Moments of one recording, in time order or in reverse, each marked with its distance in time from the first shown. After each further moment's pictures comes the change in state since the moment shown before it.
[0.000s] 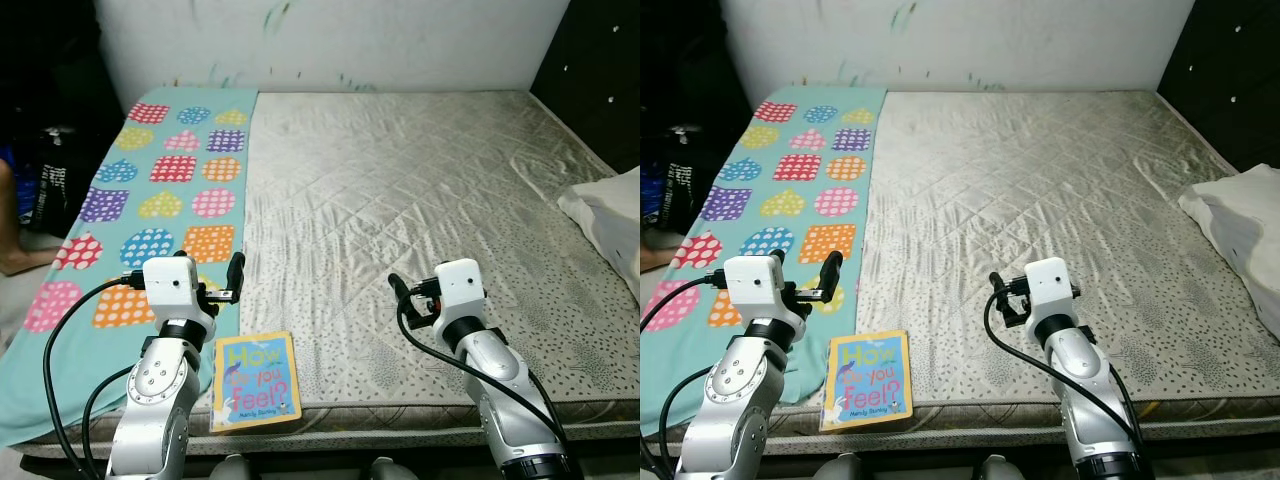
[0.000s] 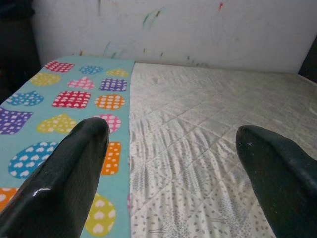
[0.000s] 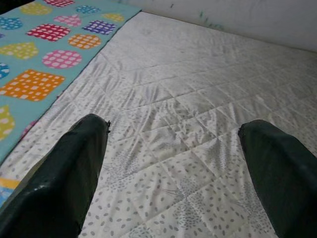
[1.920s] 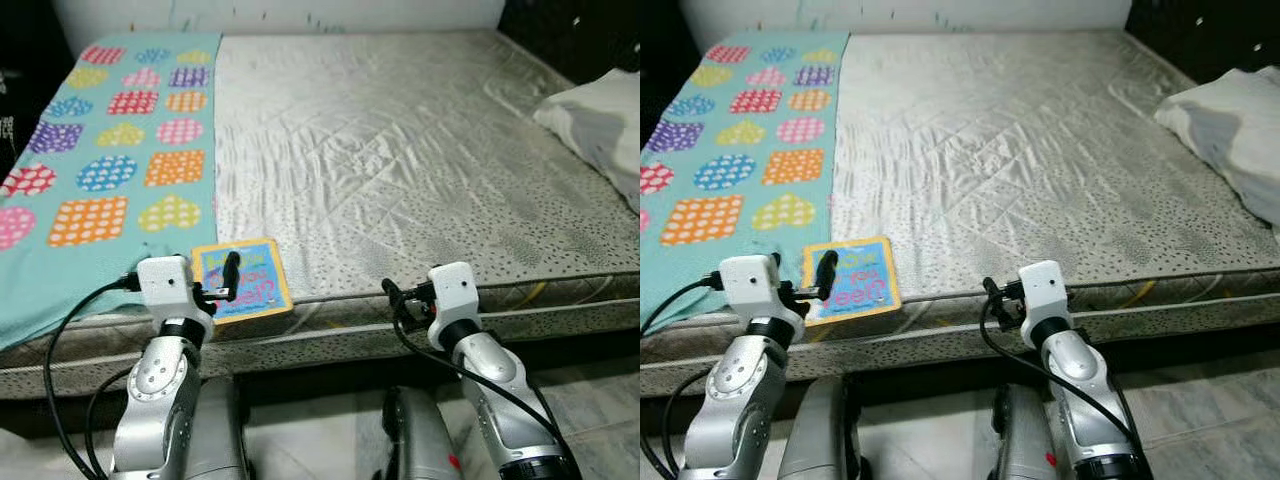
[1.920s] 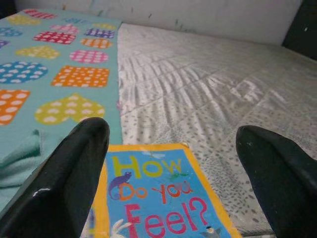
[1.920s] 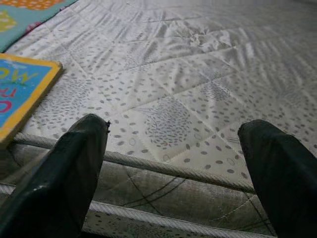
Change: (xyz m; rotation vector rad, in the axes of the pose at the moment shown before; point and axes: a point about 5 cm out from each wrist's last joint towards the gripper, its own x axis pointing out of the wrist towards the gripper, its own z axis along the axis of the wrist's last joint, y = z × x) left arm 0.004 0.003 -0.001 -0.051 0.009 0.045; right arm 0.000 0.004 -0.001 0.002 0.009 0.042
